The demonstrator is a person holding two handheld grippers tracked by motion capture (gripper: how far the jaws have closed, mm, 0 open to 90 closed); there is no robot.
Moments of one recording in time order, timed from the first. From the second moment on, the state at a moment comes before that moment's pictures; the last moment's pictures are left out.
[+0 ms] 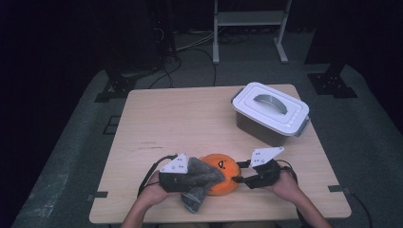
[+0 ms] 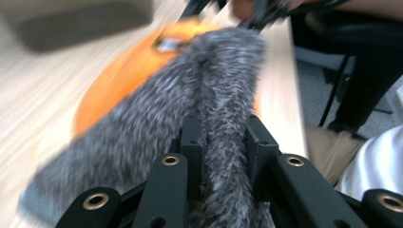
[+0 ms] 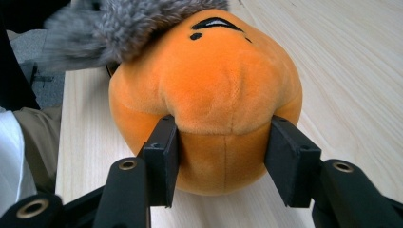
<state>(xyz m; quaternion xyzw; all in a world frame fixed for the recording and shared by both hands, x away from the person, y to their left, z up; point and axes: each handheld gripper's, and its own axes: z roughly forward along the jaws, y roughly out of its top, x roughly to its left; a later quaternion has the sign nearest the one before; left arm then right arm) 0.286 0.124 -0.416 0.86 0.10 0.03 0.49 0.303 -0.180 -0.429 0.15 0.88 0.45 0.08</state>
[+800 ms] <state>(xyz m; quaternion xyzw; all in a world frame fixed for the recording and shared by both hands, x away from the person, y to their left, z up) 0.297 0.150 -0.426 0.88 0.10 0.04 0.46 0.305 -0.183 -0.434 0.16 0.88 0.44 0.06</state>
